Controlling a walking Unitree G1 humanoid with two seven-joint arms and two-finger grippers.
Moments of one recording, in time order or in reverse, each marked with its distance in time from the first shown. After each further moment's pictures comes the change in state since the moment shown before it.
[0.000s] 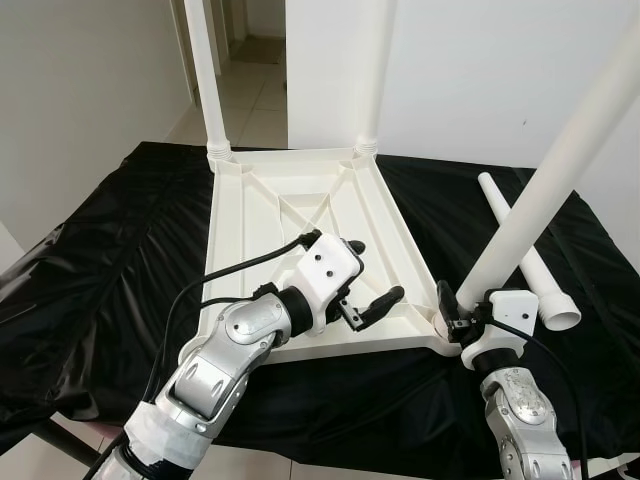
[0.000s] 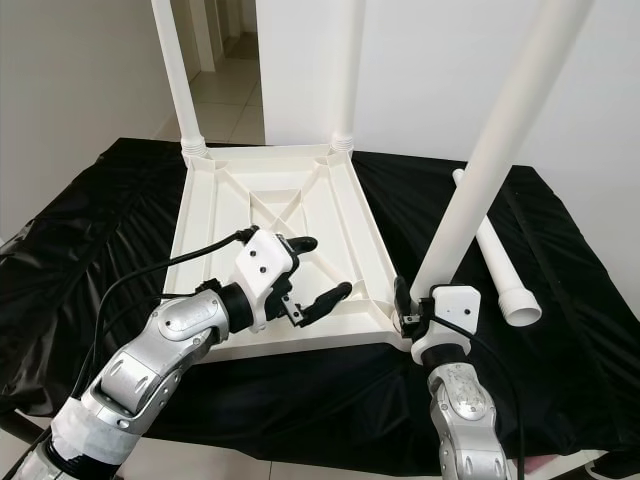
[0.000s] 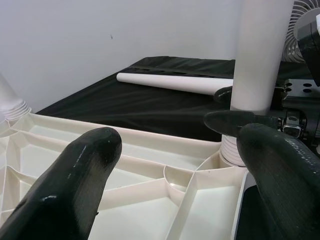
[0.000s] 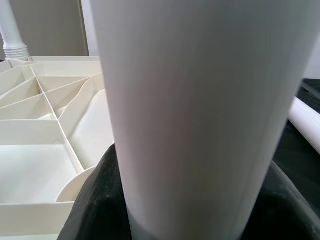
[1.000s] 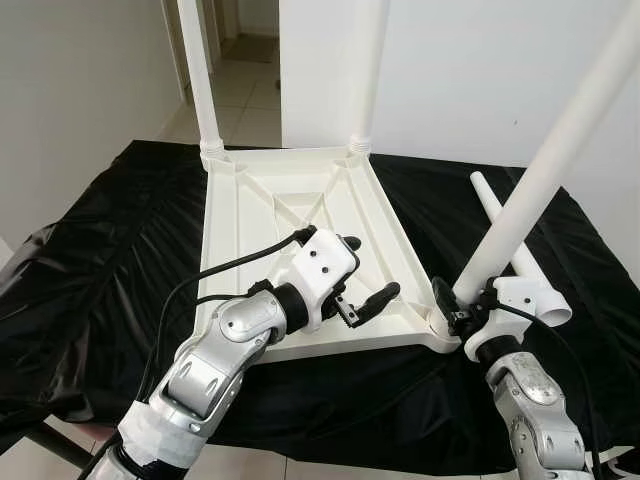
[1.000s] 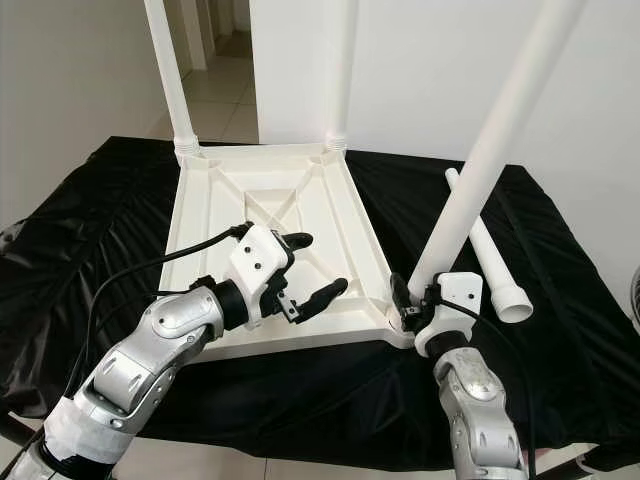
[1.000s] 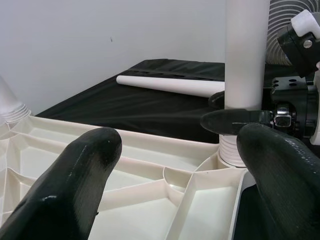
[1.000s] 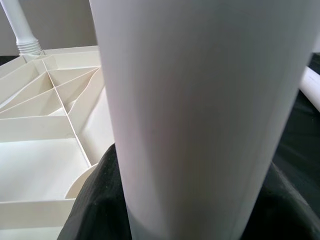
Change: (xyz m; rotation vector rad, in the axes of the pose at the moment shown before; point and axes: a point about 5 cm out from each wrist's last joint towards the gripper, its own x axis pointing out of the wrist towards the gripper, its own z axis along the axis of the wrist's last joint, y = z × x) left arm -0.004 0.003 0.004 0.010 0.004 0.010; right arm 0.010 -0.012 0.001 0.099 0.091 0.049
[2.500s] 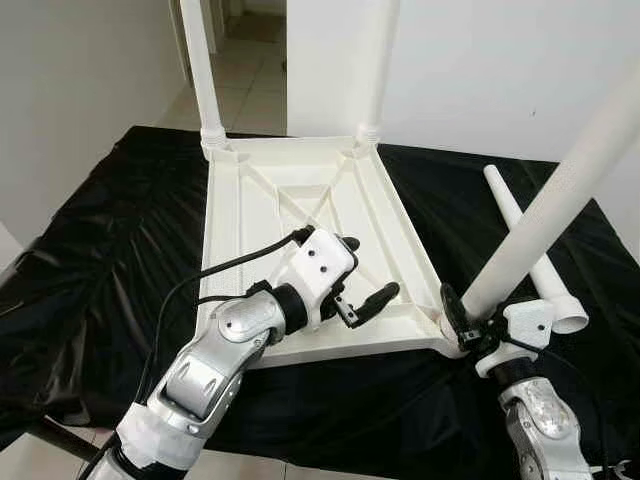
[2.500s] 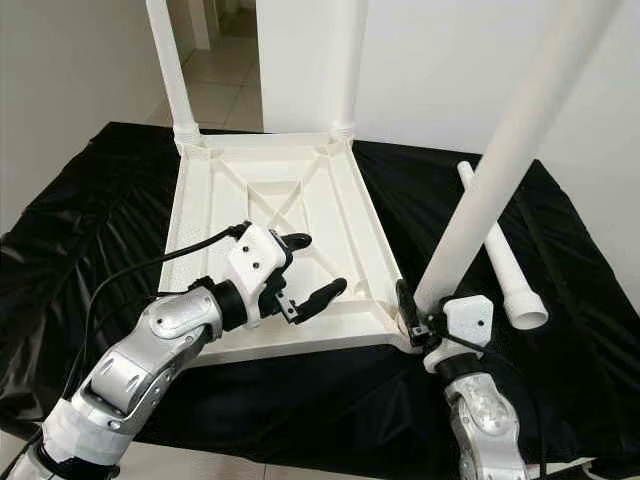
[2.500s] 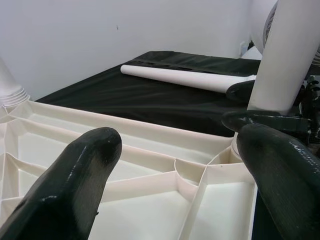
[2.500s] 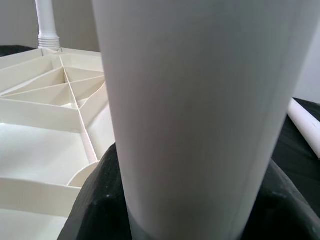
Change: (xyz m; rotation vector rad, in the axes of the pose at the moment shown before) left arm -0.001 -0.001 0.002 -0.022 -0.008 0.003; right arm -0.026 0.006 -0.003 -0.197 -0.162 0.095
